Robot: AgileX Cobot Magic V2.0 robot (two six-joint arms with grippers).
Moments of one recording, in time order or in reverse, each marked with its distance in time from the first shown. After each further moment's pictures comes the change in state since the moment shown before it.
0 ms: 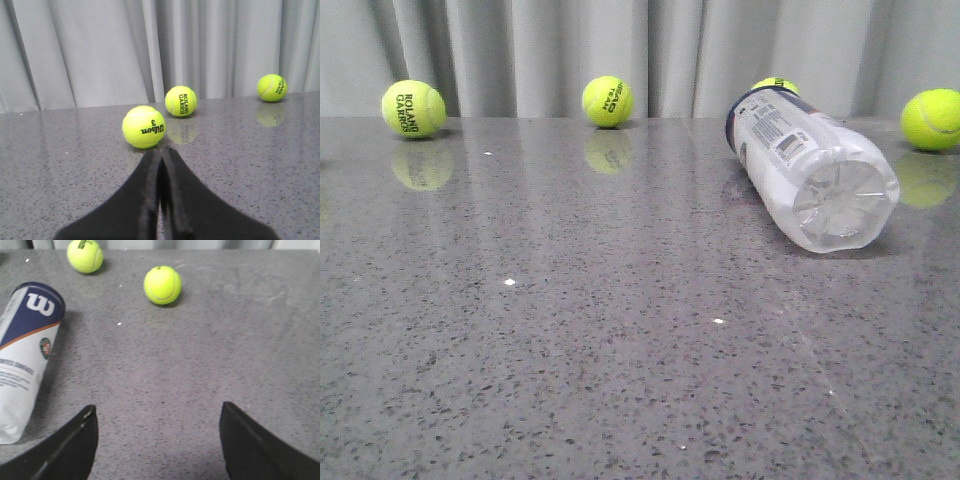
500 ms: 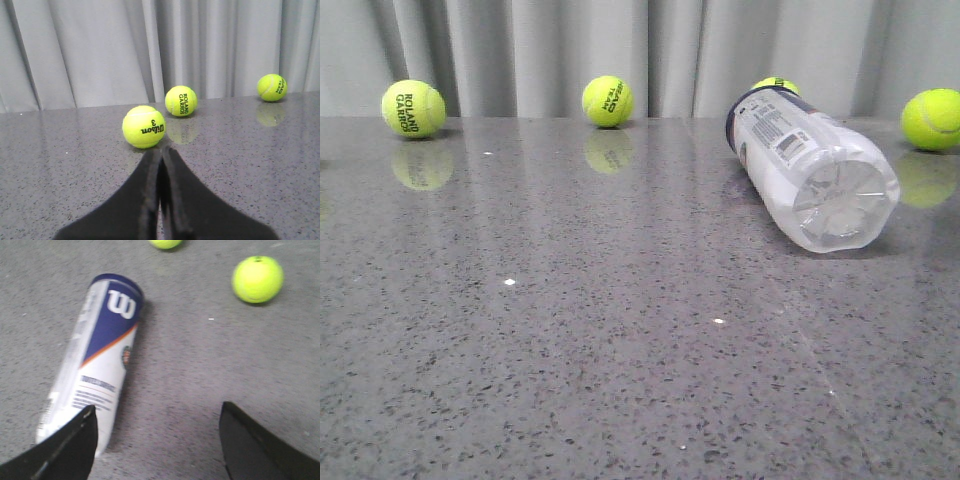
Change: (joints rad) left arm 0.000 0.000 -0.001 0.000 0.000 0.000; right arm 0.231 0.460 -0.367 0.070 0.123 0.014
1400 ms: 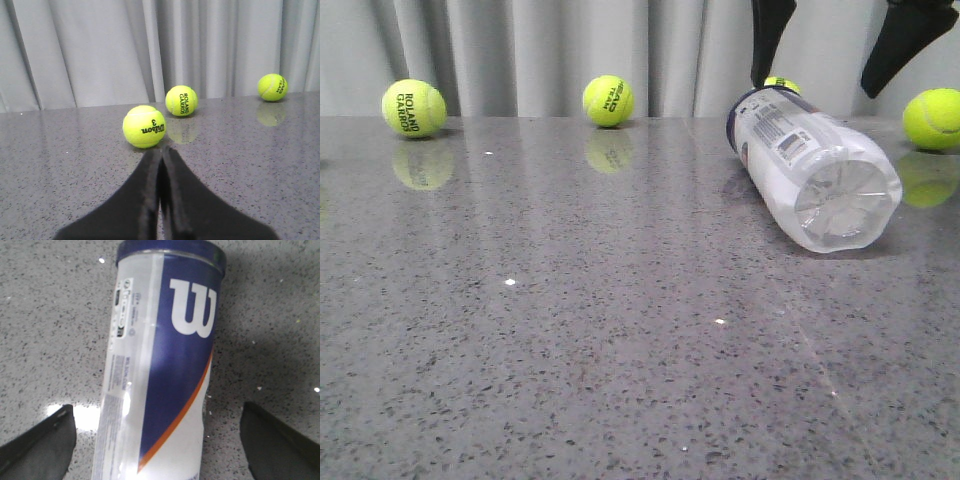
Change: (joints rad) left arm 0.000 0.000 0.001 0.005 0.000 0.000; right arm 0.122 0.649 -0.460 0.010 0.223 0.233
